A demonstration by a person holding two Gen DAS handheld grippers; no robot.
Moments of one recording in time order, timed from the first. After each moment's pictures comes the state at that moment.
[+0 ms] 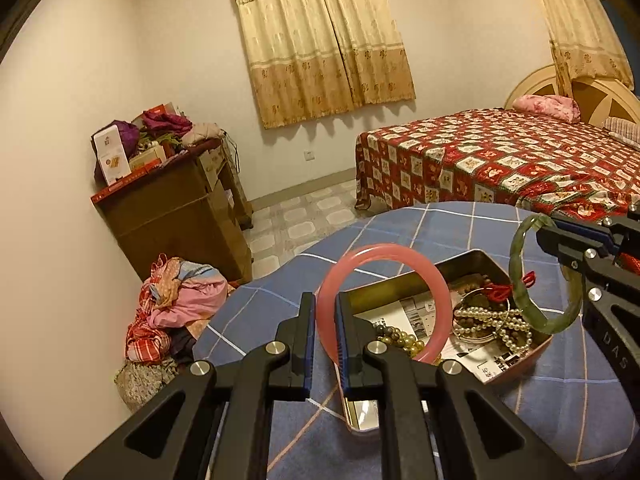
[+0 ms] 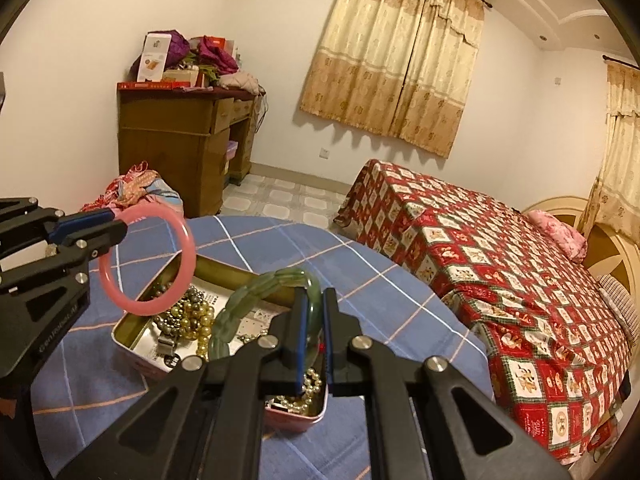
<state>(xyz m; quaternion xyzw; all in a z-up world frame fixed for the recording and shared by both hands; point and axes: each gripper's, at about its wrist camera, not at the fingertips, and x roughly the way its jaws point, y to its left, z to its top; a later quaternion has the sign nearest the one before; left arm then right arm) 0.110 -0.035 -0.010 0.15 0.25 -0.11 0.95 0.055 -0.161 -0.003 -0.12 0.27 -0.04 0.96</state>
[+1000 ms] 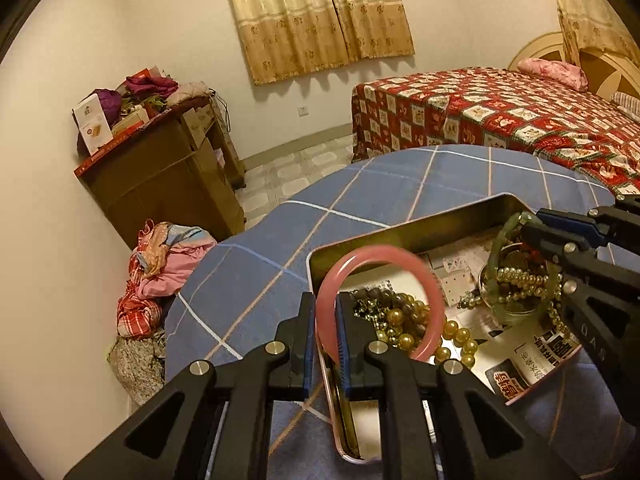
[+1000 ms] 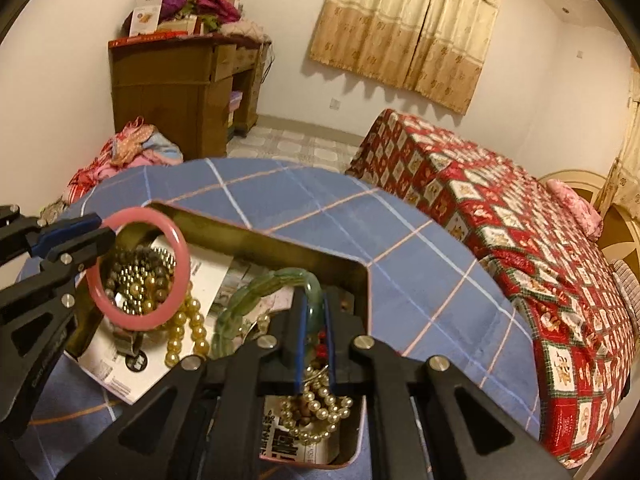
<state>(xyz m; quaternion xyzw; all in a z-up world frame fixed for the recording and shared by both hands) 0.154 -0.049 -0.072 0.17 0.33 -0.10 0.93 0.113 -0.160 -0.056 -0.11 0.36 -0.03 0.93</state>
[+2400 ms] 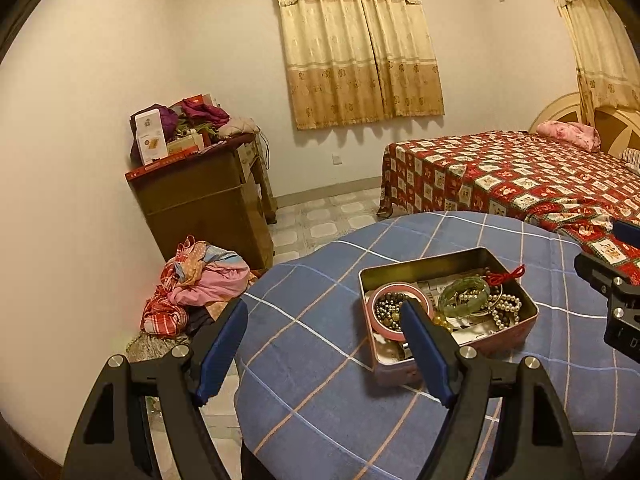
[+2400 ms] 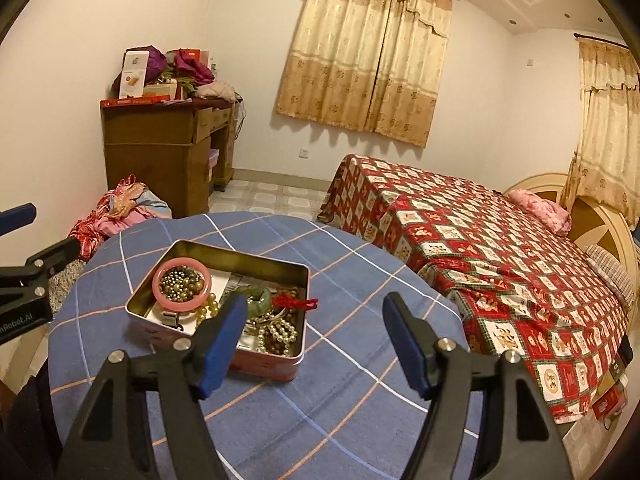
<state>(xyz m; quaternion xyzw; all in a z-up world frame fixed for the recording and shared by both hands) 0.039 0.012 0.004 0.10 0.24 -0.06 0.96 -0.003 -0.177 0.005 -0.08 0.26 -0.07 0.96</state>
